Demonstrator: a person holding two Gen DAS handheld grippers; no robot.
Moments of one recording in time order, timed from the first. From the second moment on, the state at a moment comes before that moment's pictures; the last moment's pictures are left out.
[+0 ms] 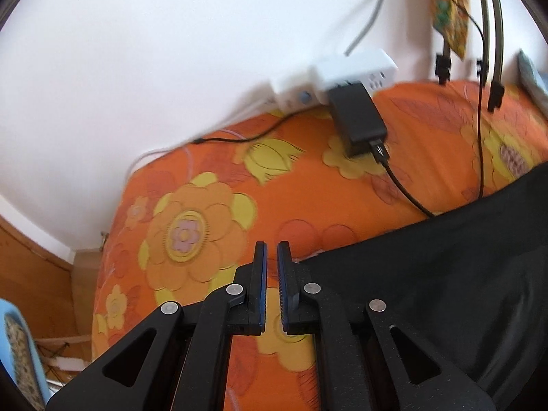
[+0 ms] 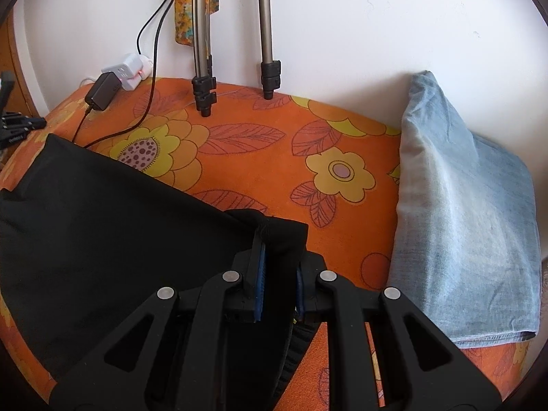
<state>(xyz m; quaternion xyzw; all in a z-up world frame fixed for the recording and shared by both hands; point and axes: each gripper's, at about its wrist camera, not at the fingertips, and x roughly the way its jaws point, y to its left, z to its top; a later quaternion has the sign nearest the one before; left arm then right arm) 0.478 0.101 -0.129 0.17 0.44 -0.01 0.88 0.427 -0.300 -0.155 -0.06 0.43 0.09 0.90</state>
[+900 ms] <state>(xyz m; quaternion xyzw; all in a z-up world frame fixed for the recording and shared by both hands) 0.277 0.039 -0.074 0.11 0.40 -0.20 0.89 0.272 -0.263 -0.074 -0.01 0.41 0.13 0.90</state>
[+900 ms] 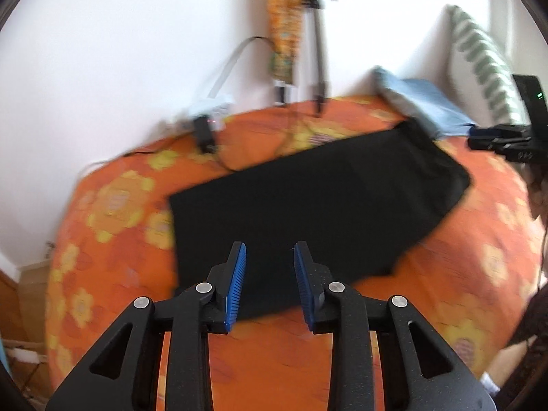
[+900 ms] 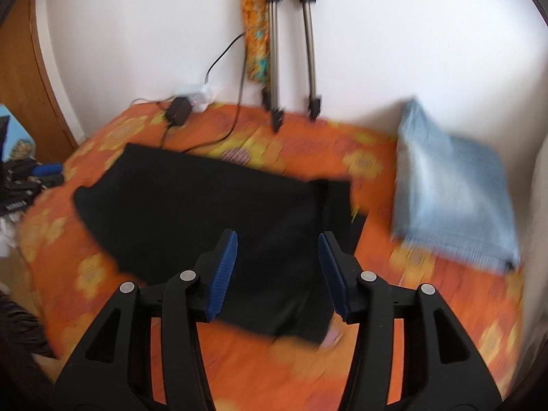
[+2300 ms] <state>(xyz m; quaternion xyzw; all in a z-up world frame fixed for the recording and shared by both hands) 0.284 -0.055 -0.152 0.05 0.49 -0.27 0.83 0.266 -0.335 -0.176 0.31 0.49 0.04 0.81</state>
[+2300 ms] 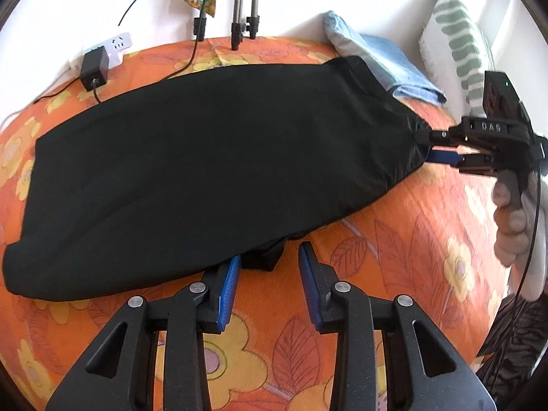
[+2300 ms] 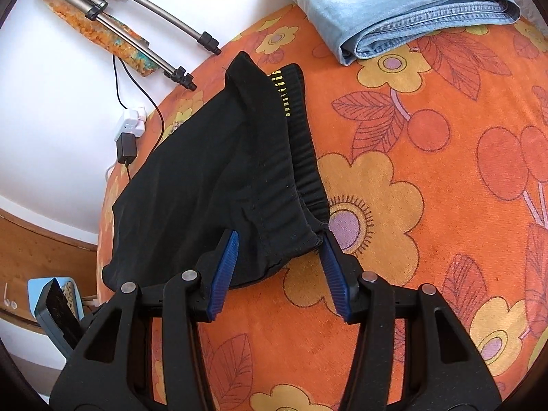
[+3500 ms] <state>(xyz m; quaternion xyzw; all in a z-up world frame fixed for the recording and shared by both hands) 0.300 0.028 -0.087 0.06 0.44 -0.23 0.86 0.367 -0.355 -0.111 0.21 0.39 0.12 0.89</state>
